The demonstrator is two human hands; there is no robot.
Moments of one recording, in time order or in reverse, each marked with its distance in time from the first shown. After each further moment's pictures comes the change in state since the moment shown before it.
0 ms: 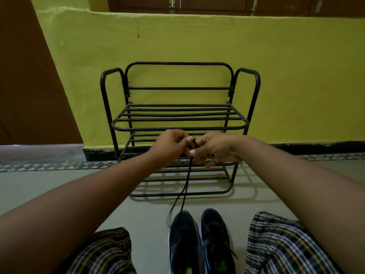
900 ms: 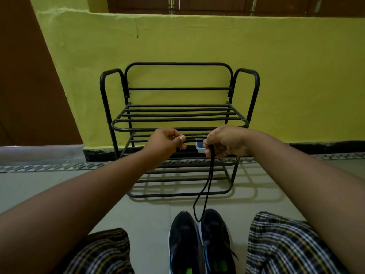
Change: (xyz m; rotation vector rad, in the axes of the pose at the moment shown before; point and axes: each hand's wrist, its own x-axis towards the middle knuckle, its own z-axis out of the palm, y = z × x) left_hand 0.001 -0.003 -0.009 -0.150 0.048 -0.128; right_hand -0.006 0.007 -0.024 0.030 0.180 0.035
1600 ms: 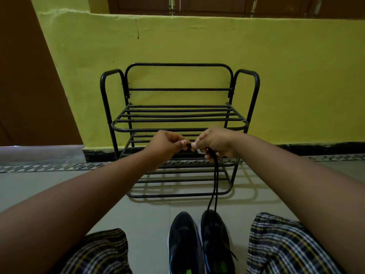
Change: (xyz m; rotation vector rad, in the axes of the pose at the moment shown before) left_hand -0.001 0.001 0.000 0.042 -0.060 0.009; right_hand 0.001 -0.012 0.022 -0.043 0.023 -0.030
